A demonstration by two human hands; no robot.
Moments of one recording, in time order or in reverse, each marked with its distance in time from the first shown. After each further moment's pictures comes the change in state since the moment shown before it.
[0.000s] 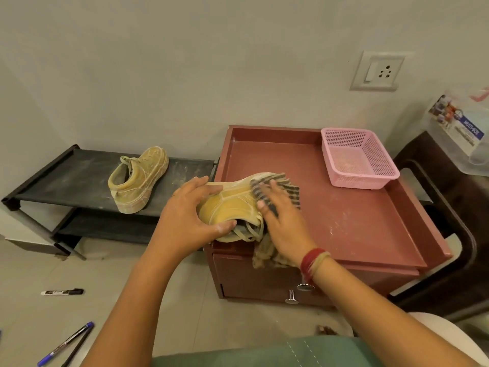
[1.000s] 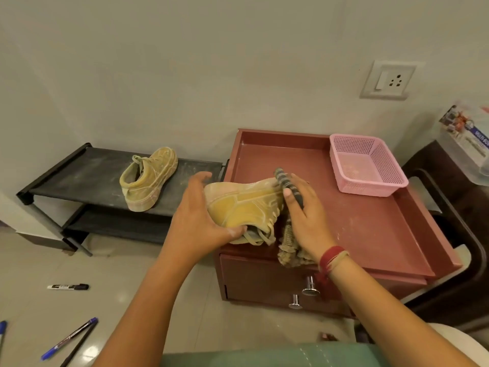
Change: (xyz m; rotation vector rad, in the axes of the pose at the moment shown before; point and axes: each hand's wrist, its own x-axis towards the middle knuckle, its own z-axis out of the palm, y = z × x) left_hand -0.008 0.005 0.003 -0.102 0.098 -0.029; right_hand 0.004 -0.007 -0.018 0.163 0.225 -0.075
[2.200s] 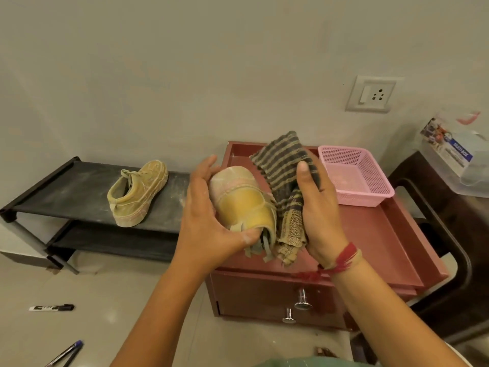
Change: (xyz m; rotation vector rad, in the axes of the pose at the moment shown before) left_hand 0.007 0.045 0.010 -0.318 0.130 0.212; right_hand 0.014 -0.063 -0.029 0.705 0.121 -0.007
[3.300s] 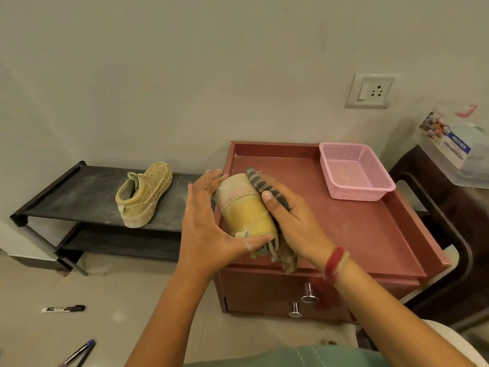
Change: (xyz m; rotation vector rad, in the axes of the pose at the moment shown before) left_hand -0.010 -0.007 -0.007 0.086 0.065 0.142; right_hand -0.019 0.017 0.006 -0.393 -0.392 -0.035
